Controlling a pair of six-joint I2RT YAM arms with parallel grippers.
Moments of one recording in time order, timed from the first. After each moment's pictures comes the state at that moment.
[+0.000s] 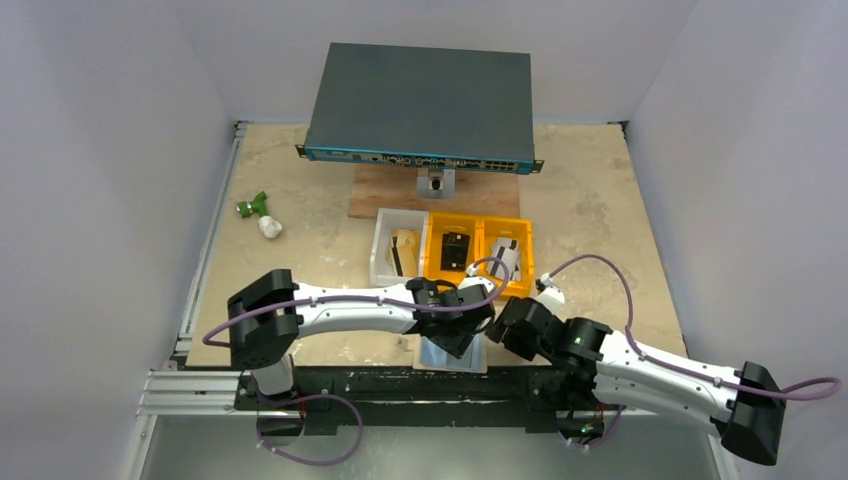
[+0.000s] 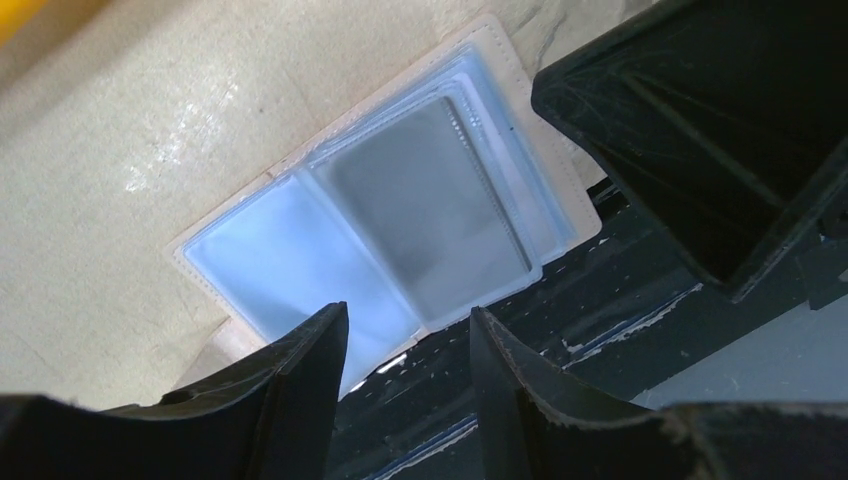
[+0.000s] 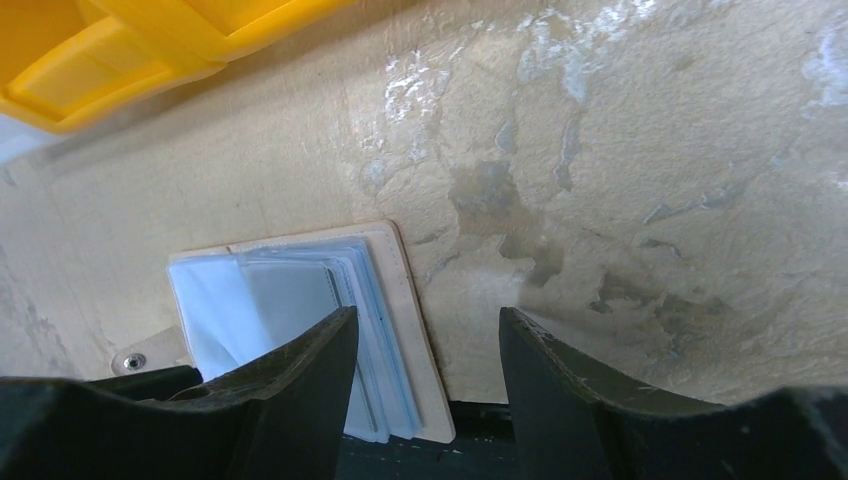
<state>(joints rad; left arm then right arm) -1.30 1.72 1.21 -0.69 -0.14 -0.67 1.03 0.72 0.33 -0.61 0.33 1.40</state>
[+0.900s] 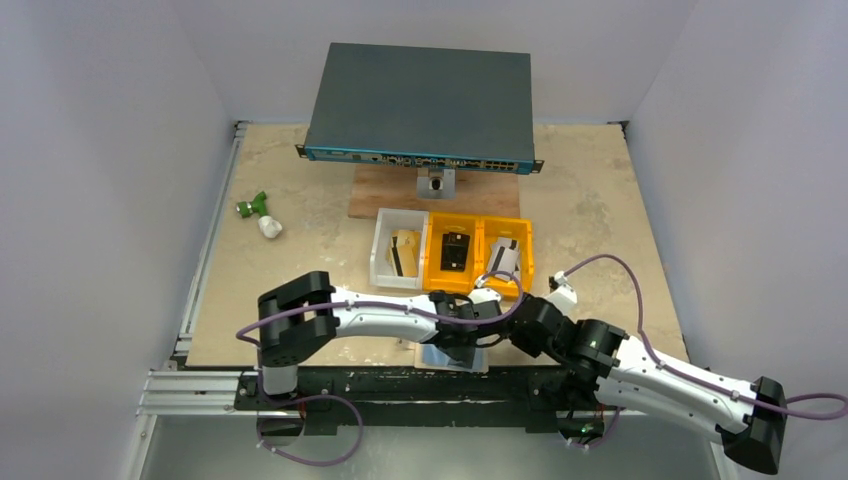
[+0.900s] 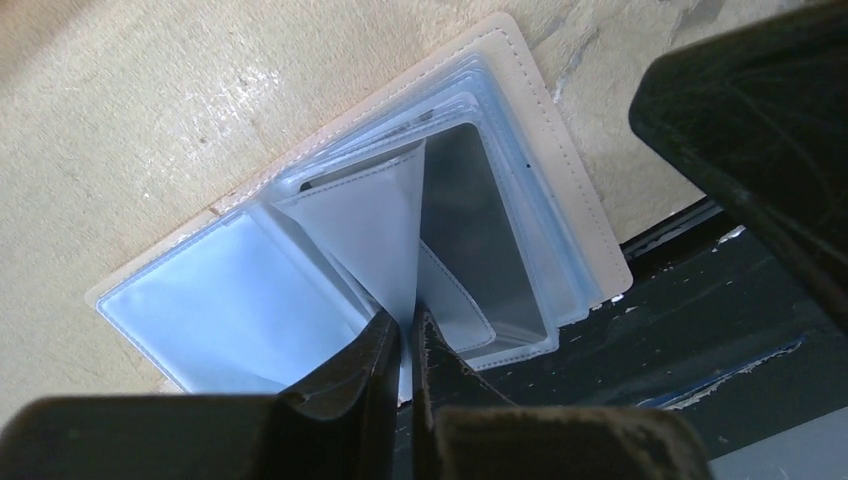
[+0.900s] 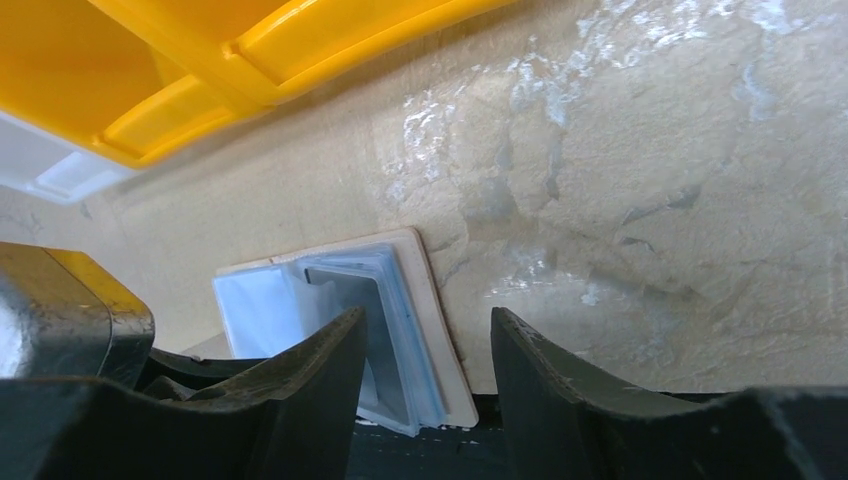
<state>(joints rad) -1.35 1.88 1.26 -0.66 -0.21 -0.72 1.03 0.60 0.37 -0.75 0.40 1.45</state>
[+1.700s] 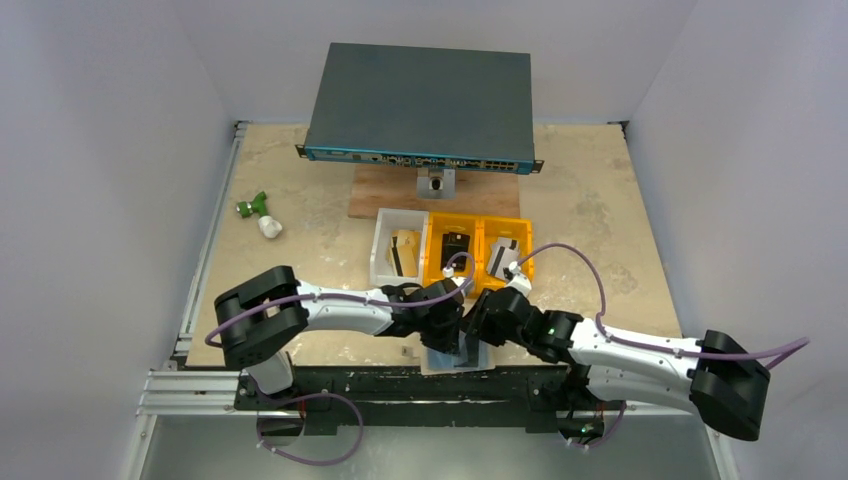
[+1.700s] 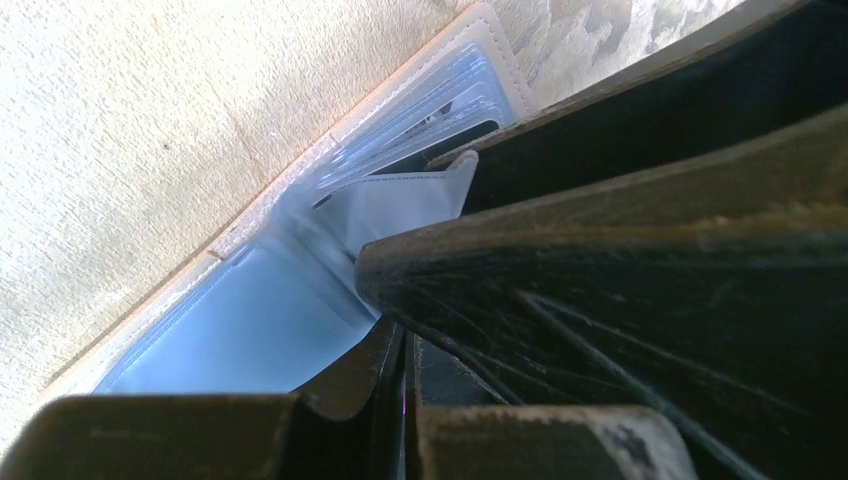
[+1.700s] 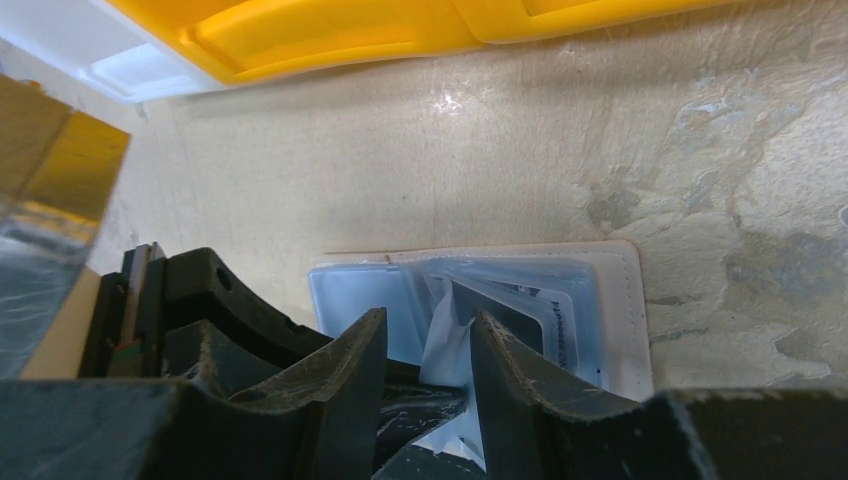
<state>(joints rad) -1.19 1.68 0.85 -0.14 0.12 -0.81 1.03 0.96 0.34 -0.18 0.22 1.29</state>
